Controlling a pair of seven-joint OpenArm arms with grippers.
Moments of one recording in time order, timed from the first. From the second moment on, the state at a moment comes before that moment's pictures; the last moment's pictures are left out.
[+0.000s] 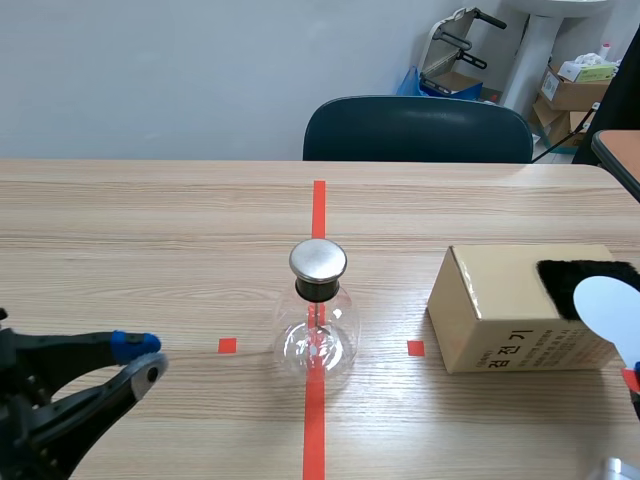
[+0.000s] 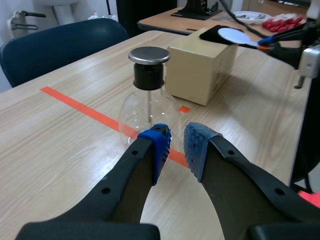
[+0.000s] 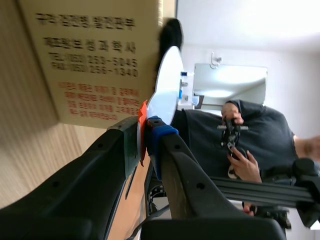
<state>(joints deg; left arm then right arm) 22.5 -55.2 33.4 91.5 -17.0 -15.9 -47.2 -34.3 10.8 22.0 72.3 -67.3 -38.7 37.3</state>
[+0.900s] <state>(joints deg) 0.3 -33.8 43.9 72.3 -17.4 -11.7 -30.2 -32.6 15.2 3.2 99.3 -68.1 -33.5 14.2</state>
